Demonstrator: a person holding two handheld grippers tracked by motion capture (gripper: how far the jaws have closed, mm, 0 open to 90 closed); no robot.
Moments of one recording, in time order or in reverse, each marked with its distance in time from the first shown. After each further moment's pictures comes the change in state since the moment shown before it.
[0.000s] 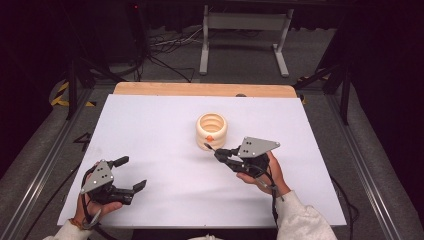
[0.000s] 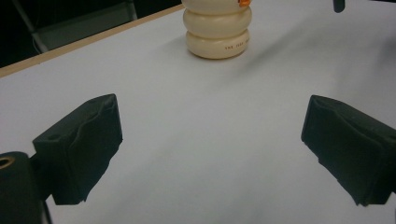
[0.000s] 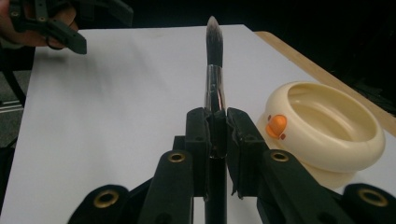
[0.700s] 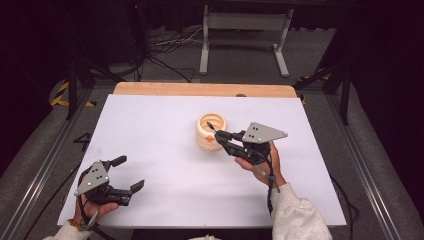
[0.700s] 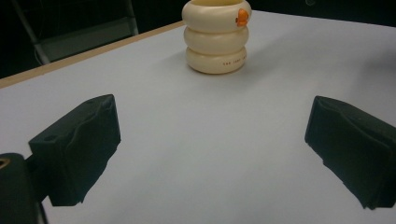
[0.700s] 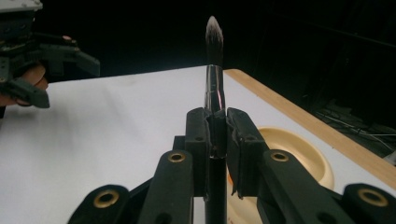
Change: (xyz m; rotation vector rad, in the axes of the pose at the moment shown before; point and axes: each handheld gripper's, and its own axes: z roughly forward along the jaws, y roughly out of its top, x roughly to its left) left arm 0.000 0.000 -0.007 -0.063 -0.013 -0.020; right arm -0.019 0.022 -0.002 -0.162 -0.105 0.061
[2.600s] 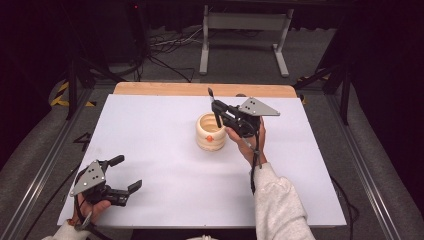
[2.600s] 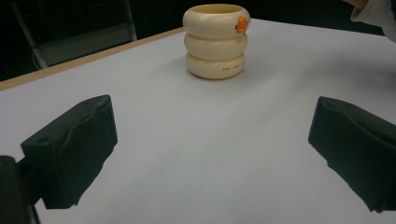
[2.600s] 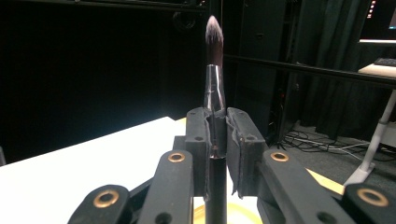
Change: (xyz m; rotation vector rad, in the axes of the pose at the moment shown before) left arm 0.005 -0.003 -0.004 -0.035 -0.006 -0.014; right arm -0.046 0.011 0.048 -0.172 -0.157 0.130
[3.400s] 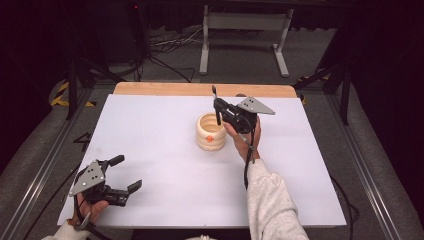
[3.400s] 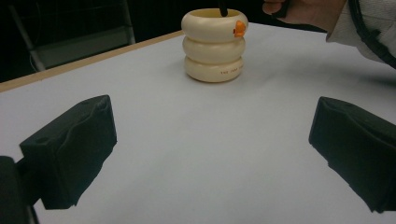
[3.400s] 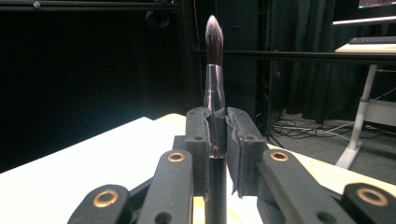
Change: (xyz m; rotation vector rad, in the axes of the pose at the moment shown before) left arm 0.001 0.000 0.000 -0.009 -0.013 -0.002; right arm -0.021 -0.030 0.022 0.004 -0.082 0.090
